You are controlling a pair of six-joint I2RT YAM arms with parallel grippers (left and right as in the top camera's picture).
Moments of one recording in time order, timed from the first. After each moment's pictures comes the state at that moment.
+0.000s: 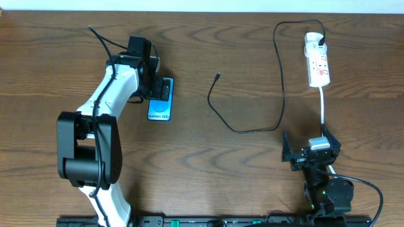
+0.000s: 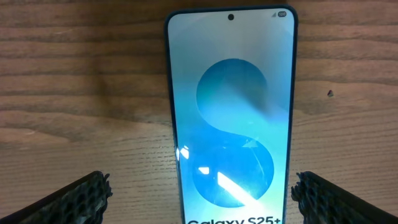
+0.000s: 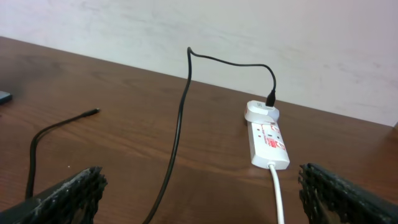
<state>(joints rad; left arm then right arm) -0.12 1.95 1.41 -0.81 0.05 -0.01 0.04 0.01 0.01 -0.07 -0.09 -0.17</state>
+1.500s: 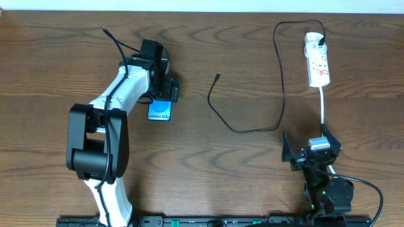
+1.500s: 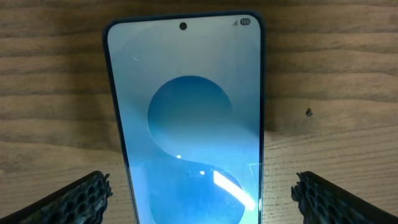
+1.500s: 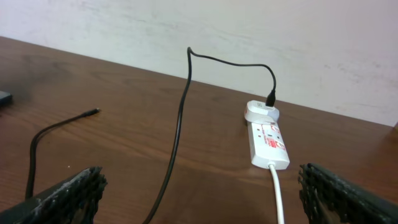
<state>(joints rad) -0.18 2.01 1.41 -0.75 0.06 -0.06 0.04 0.01 0.01 -0.07 -0.09 -0.17</state>
